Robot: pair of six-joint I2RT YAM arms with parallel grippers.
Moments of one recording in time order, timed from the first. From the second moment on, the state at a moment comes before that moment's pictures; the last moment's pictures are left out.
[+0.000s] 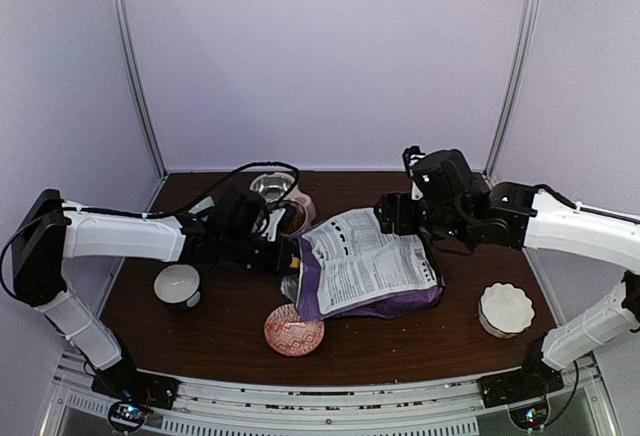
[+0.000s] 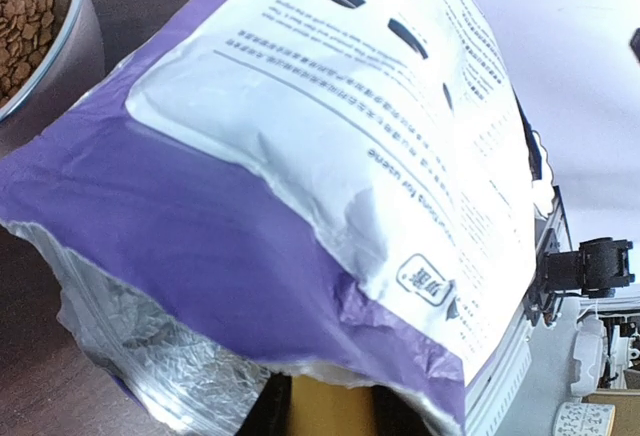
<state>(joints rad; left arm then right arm) -0.83 1.59 0.95 -0.07 0.33 -0.61 0.94 1.34 1.15 -0.43 0.44 0.57</state>
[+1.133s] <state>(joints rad) -0.83 1.84 0.94 0.42 0.40 -0.71 0.63 1.29 0.63 -0.12 0.06 0.77</state>
